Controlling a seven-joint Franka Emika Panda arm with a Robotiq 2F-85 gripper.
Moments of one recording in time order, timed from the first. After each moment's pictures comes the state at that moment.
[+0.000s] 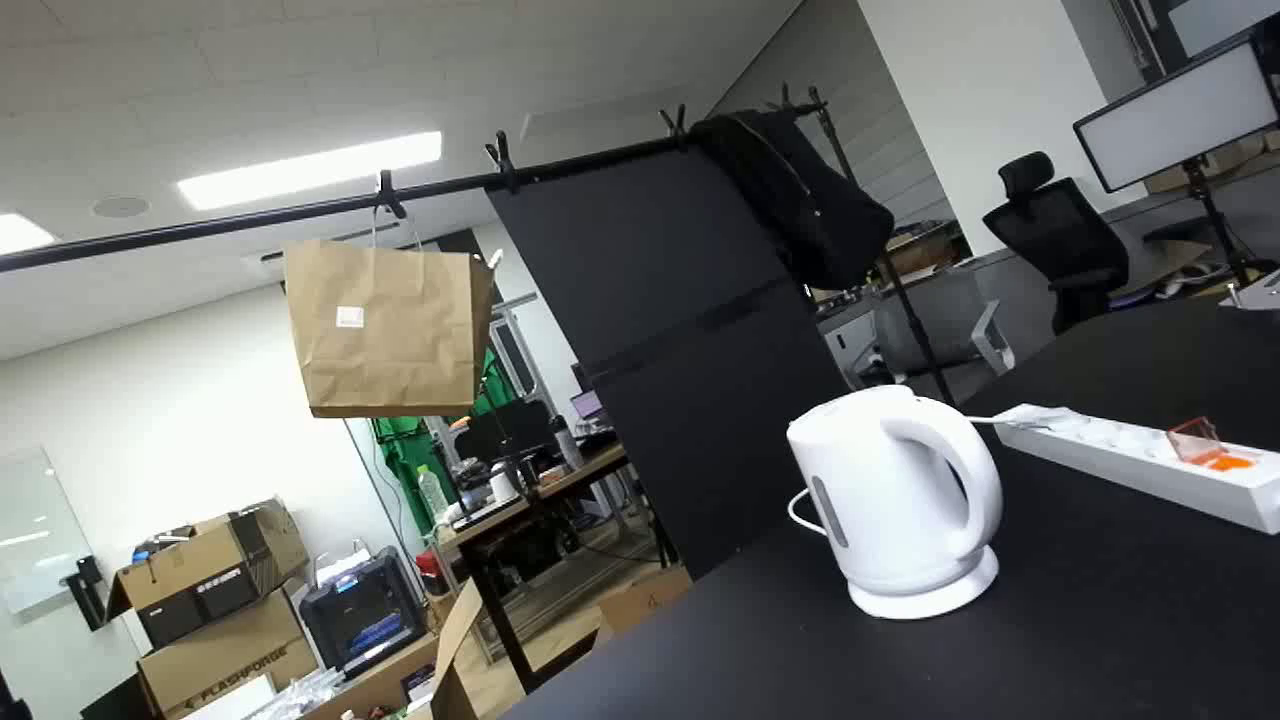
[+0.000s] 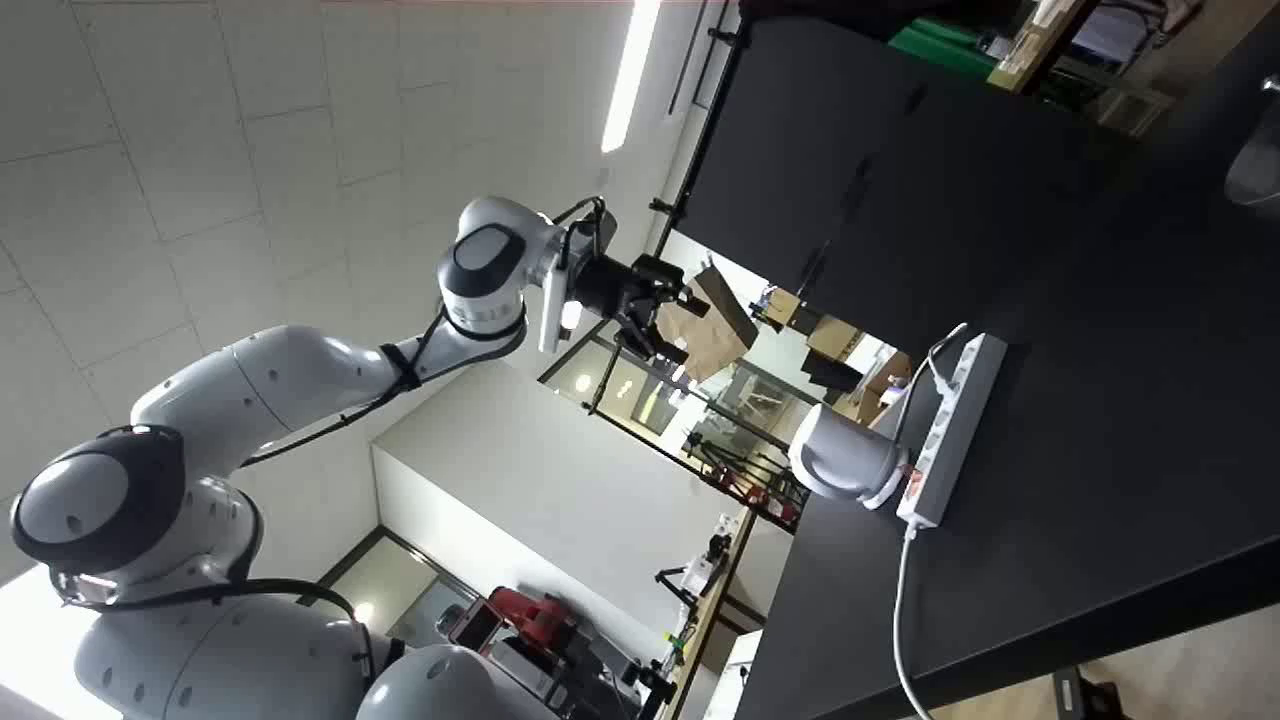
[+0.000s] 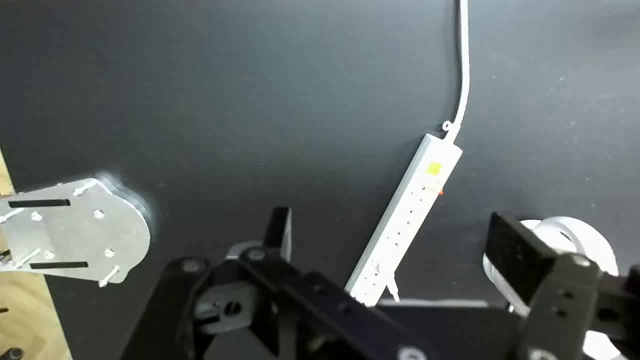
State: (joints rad) arm -0.10 -0.27 -0.17 -2.18 -0.04 1.93 -0.20
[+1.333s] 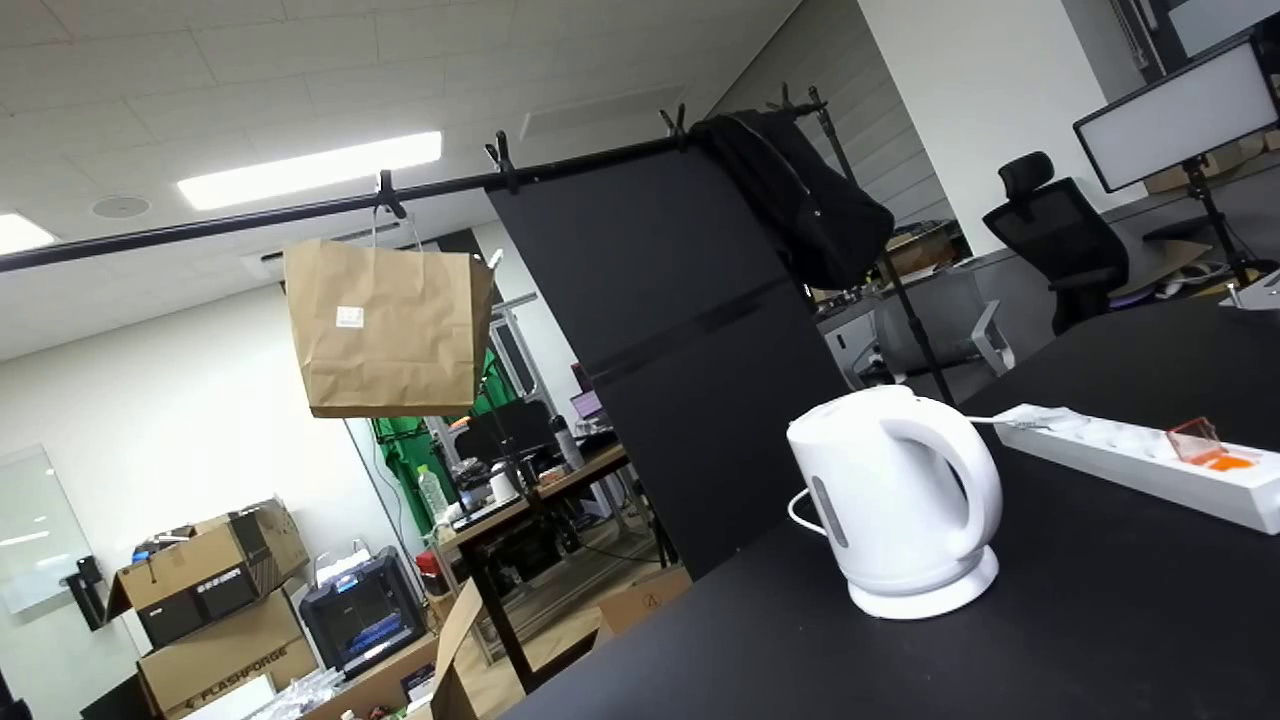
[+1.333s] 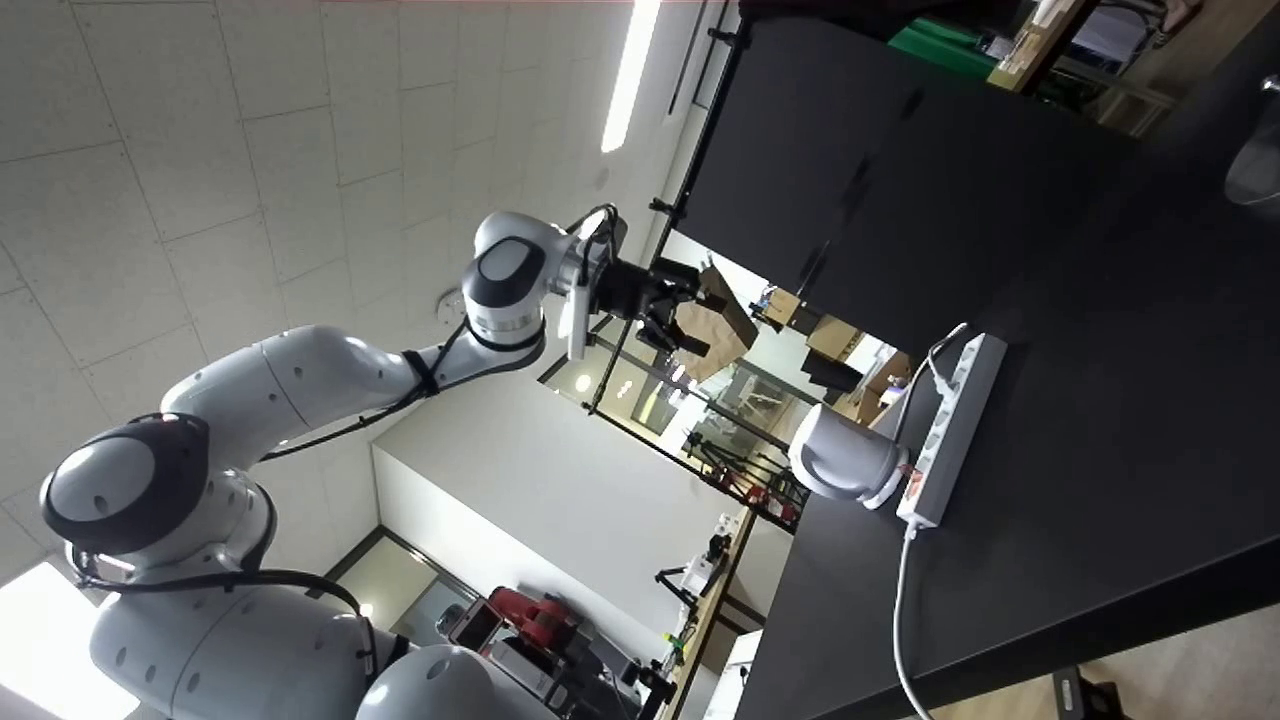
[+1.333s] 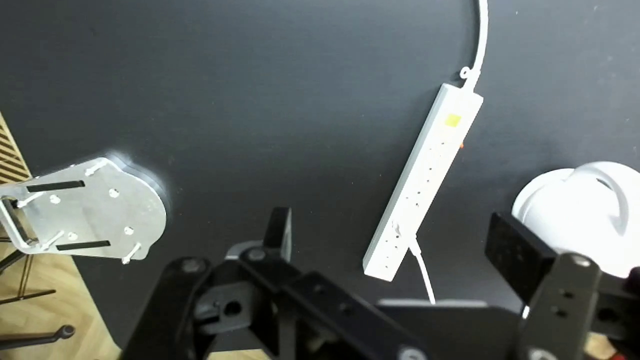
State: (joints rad) arm -0.10 -0.22 -0.14 -2.20 -0.06 2.09 -0.06
